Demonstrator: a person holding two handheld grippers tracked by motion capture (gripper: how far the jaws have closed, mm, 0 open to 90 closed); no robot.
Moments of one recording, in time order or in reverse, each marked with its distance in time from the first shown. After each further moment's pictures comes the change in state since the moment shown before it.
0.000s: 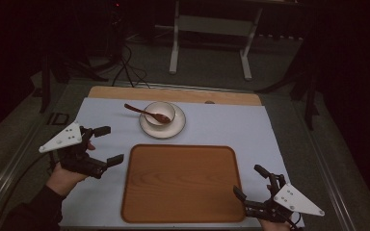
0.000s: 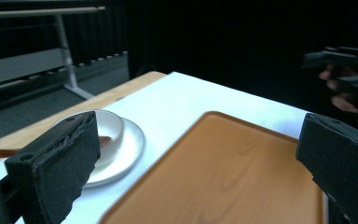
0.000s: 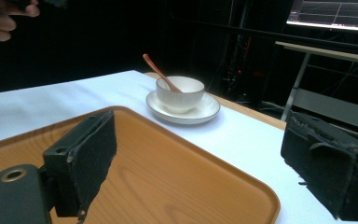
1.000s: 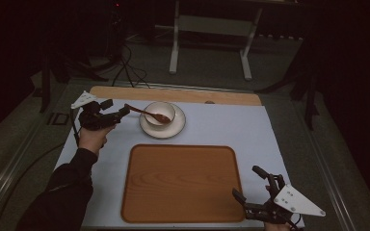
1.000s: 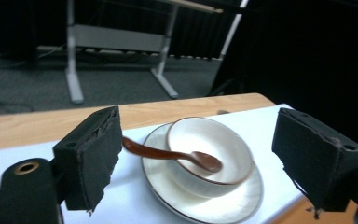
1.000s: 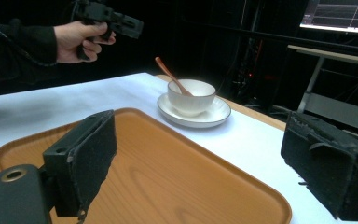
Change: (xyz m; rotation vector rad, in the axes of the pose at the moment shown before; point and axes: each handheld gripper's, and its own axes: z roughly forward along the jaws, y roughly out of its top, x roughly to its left) left arm 0.106 -0.022 0.076 -0.031 0.381 -0.339; right arm 0.002 0.003 -0.001 -0.007 0.047 -0.006
